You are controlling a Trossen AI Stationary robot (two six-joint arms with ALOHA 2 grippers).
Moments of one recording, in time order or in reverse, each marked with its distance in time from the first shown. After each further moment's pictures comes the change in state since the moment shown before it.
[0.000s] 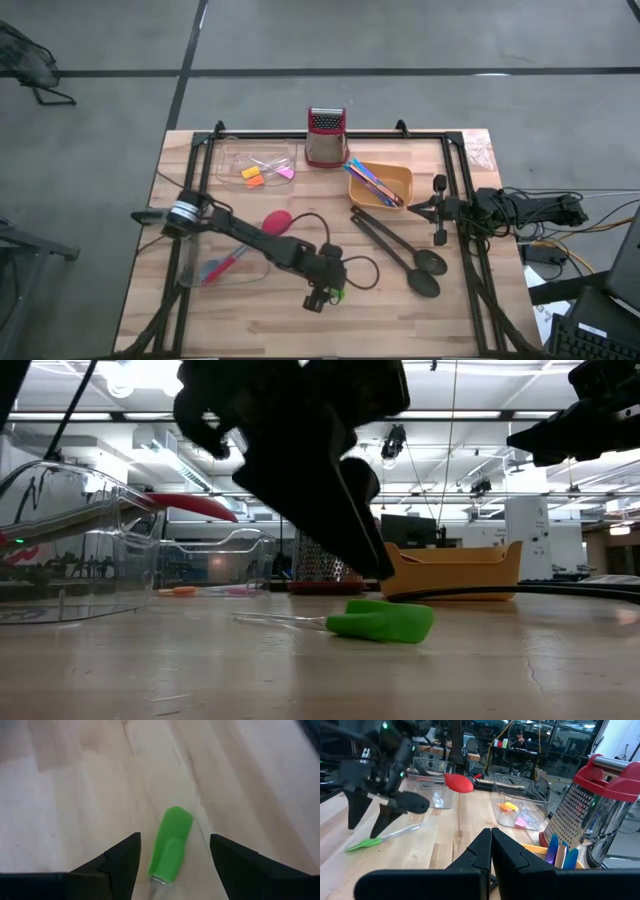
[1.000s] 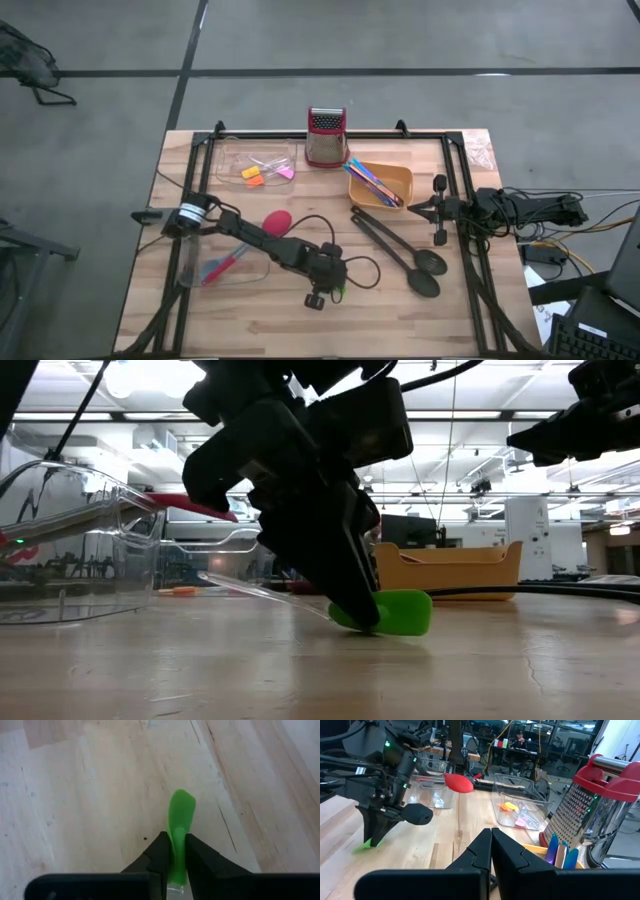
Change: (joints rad) left arm 0.008 0.061 0.001 -0.003 -0.007 0.014; right arm 0.000 0.000 0.000 0.000 0.000 0.000
